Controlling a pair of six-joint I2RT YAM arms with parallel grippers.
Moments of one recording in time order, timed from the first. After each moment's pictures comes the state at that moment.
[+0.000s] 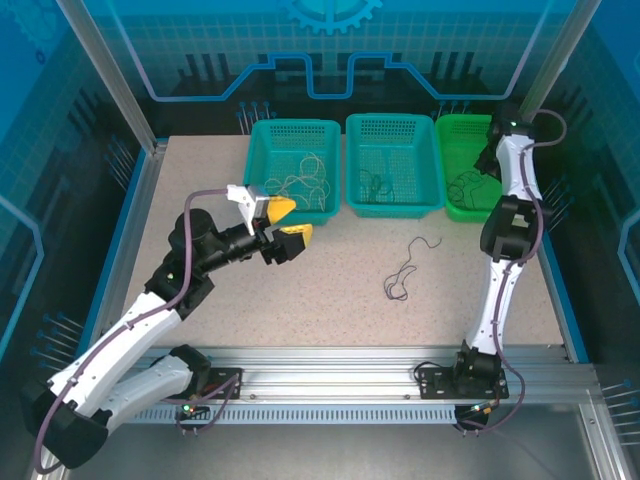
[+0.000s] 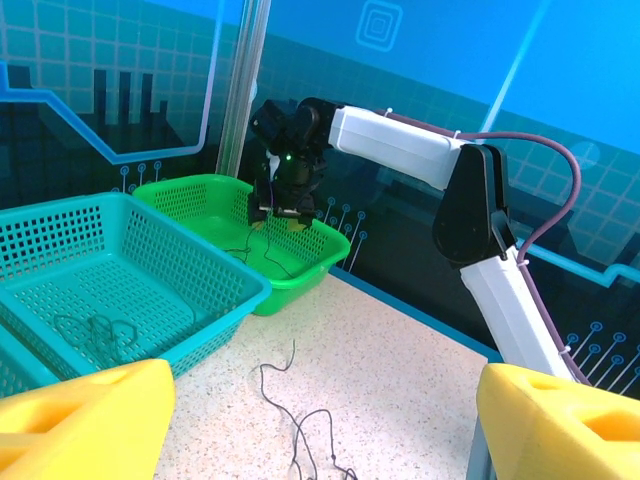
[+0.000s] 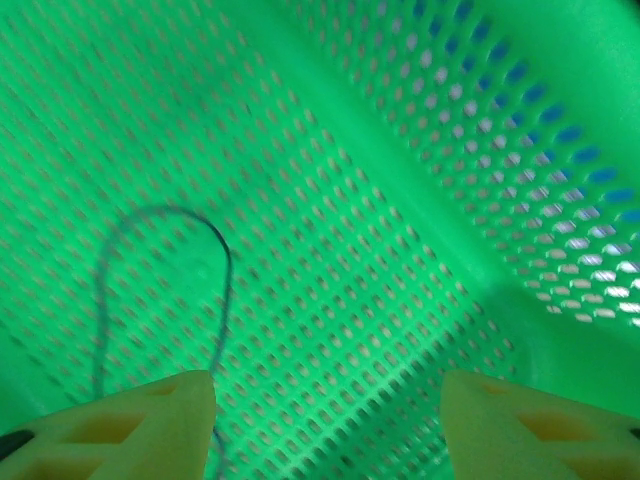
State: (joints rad) left arm -0.51 0.89 0.80 0.11 0.50 -0.27; right arm -0.22 2.44 2.40 -1.18 0.31 0.51
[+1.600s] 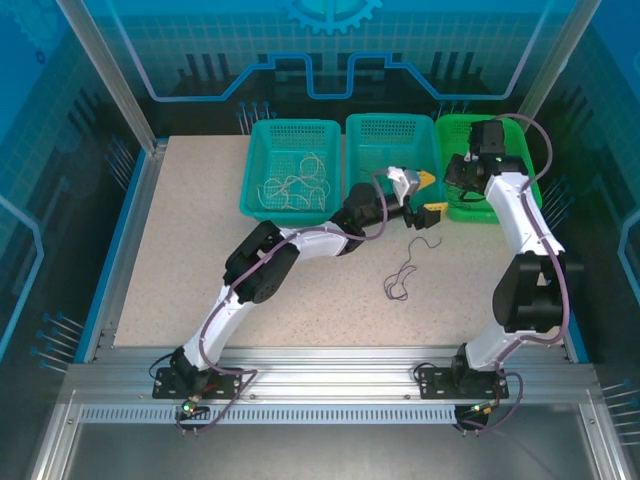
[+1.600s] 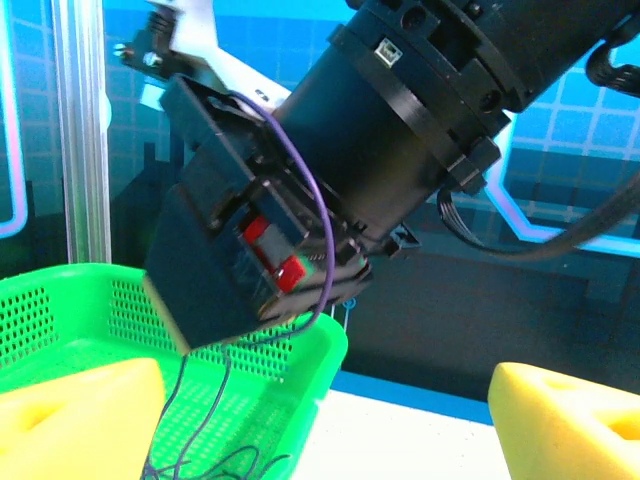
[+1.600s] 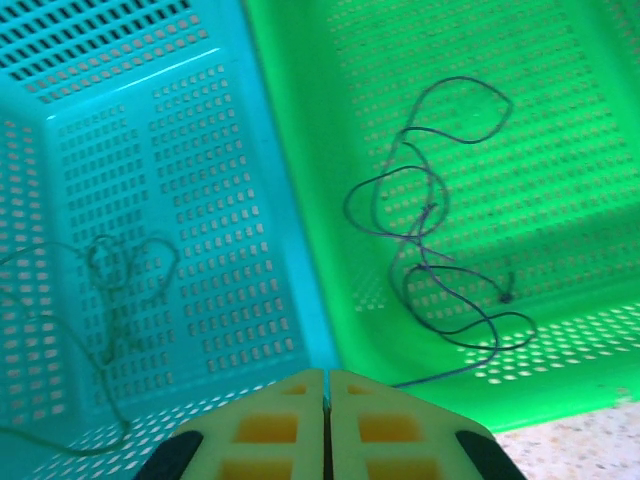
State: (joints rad) left arm -0.78 2.39 1.73 0.92 0.46 -0.20; right arm -0.02 1.66 1.51 -0.75 0.05 0.35
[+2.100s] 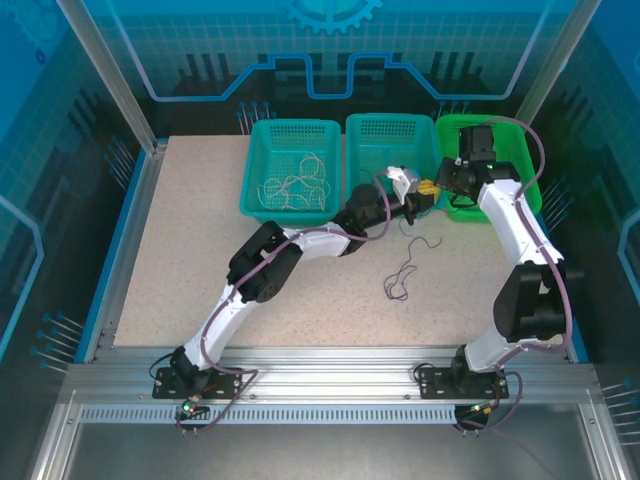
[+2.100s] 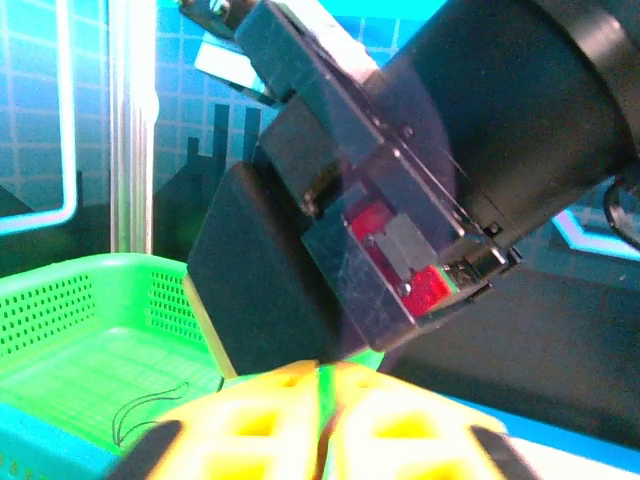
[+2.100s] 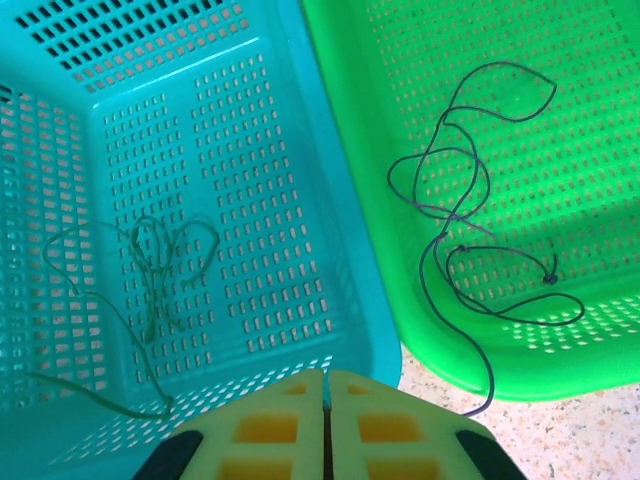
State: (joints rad) left arm -0.78 2.42 1.75 0.92 0.38 -0.20; right arm 0.03 1.60 1.45 -0.71 0.07 0.40
